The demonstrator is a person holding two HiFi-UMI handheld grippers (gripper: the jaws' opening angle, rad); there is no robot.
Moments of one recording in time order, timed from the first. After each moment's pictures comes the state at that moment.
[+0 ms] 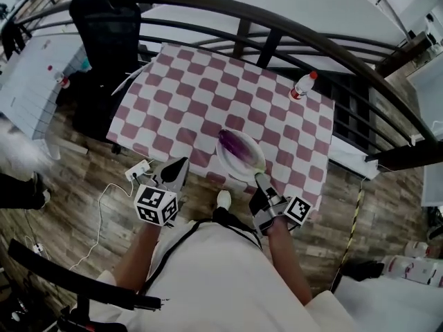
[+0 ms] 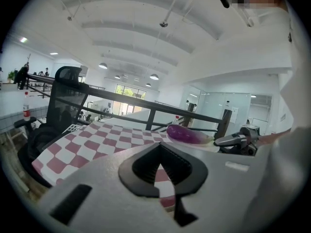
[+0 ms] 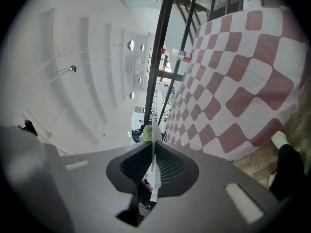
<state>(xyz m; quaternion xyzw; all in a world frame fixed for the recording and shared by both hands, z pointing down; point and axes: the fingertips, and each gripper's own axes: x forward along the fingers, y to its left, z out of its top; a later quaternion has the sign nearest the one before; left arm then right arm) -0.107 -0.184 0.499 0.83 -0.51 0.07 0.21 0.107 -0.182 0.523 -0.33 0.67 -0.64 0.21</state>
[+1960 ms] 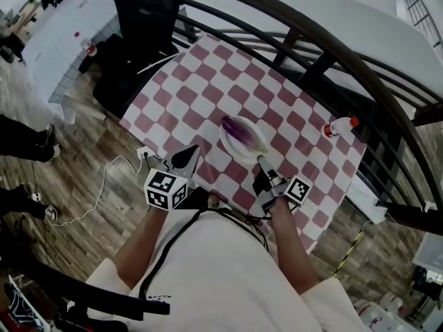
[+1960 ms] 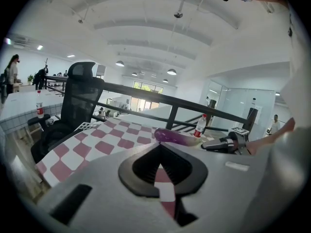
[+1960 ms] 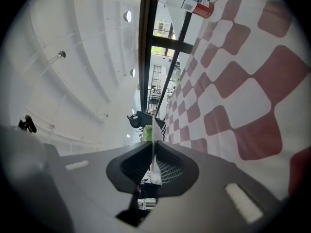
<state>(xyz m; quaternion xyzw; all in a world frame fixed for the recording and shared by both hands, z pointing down) -0.139 -0.306 0.537 0.76 -0.59 0.09 0.24 0.041 -0.370 0.596 -0.21 0.71 -0.66 0.12</state>
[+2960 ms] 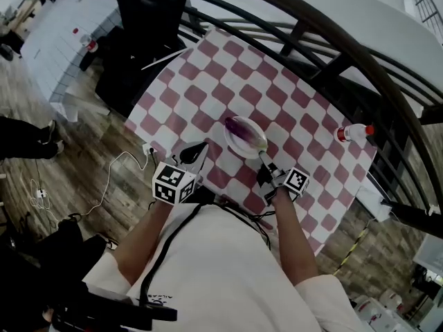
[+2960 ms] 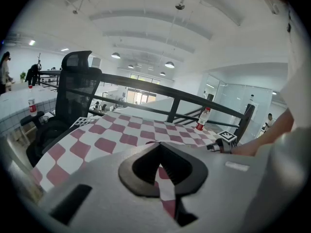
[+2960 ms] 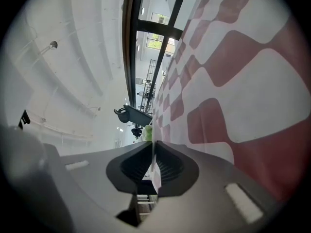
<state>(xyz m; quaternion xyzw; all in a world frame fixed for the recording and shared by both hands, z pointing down) -0.171 -0.336 0.571 0.78 -0.56 0.12 0.26 -0.003 -0.401 0.681 -0.21 0.72 -0.66 0.07</state>
